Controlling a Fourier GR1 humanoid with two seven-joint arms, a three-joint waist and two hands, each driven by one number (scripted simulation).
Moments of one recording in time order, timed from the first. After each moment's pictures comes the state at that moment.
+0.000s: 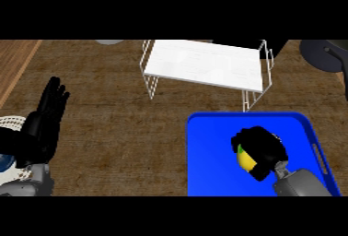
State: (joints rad) left arm -0.08 0.23 0.02 -1.69 0.06 0.19 0.17; right arm -0.18 -0.36 0.41 -1.43 1.12 0.33 -0.04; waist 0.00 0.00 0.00
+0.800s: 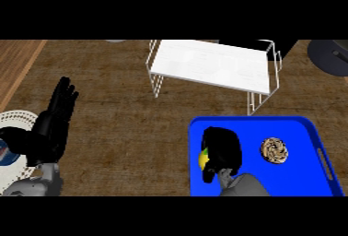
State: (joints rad) left arm -0.09 0.19 0.00 -1.68 0.03 0.19 0.16; right arm -0.22 -0.03 0.53 -1.44 1.06 0.13 0.78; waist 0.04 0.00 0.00
